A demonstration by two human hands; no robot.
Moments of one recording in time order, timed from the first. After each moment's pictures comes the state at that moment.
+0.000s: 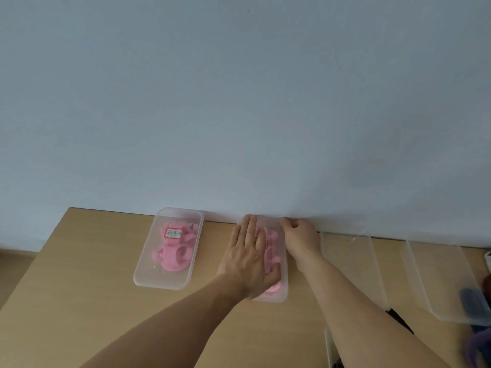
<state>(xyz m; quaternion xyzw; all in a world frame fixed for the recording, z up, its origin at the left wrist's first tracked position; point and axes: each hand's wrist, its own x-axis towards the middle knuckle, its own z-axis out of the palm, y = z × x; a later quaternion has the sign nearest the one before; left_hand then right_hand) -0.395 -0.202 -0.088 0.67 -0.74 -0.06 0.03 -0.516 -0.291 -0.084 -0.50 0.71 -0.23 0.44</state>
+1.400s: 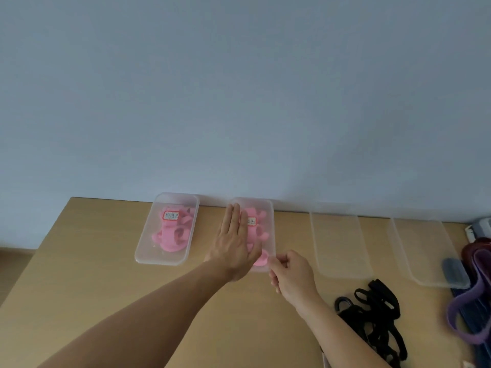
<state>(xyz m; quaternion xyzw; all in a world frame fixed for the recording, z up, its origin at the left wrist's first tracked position) -0.388 -0.182 -0.093 0.71 -0.69 -0.14 0.00 -0.550 -0.167 -0.084 -0.49 0.64 -0.24 0.55</state>
